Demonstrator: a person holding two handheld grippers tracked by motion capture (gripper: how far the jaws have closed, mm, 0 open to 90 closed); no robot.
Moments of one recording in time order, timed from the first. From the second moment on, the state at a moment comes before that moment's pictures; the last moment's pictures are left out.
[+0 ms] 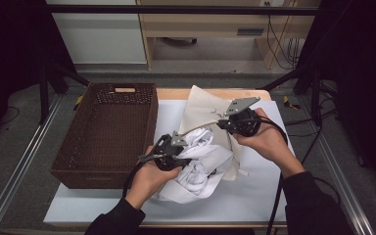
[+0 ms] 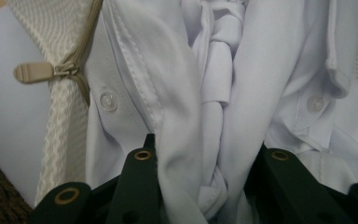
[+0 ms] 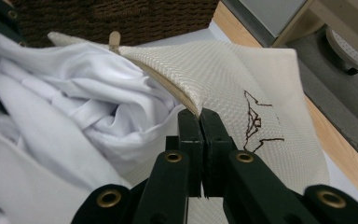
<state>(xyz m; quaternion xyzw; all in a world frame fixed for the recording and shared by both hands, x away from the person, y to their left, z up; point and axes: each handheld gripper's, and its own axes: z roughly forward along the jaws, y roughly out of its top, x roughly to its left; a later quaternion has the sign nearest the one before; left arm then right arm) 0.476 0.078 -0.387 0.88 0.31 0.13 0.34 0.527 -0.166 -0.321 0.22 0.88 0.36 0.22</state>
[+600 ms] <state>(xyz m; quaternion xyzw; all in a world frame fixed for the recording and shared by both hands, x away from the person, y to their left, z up) 0.484 0.078 -0.390 0.86 0.35 0.16 0.33 0.518 -0.164 -0.321 0.20 0.89 0.35 0.21</state>
